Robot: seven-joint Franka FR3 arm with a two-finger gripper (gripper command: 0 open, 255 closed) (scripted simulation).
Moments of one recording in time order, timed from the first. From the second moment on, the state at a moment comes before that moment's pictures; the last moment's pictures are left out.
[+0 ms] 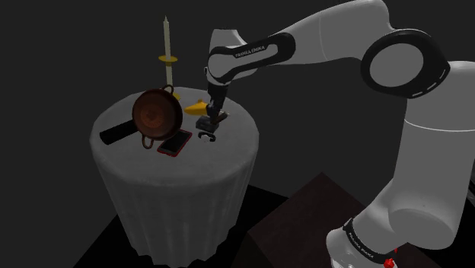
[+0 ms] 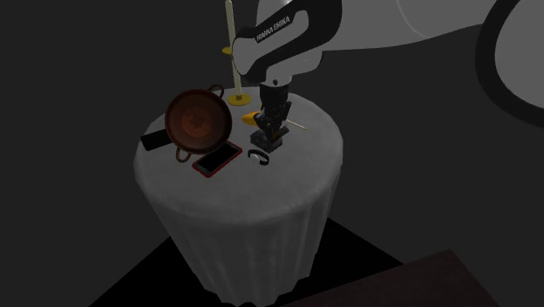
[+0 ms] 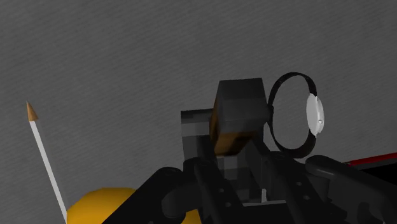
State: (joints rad) arm 0.13 0.45 0.09 -1.67 0.00 2.10 -0.34
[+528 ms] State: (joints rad) arm 0.13 0.41 0.09 -1.62 0.00 2.01 -0.34
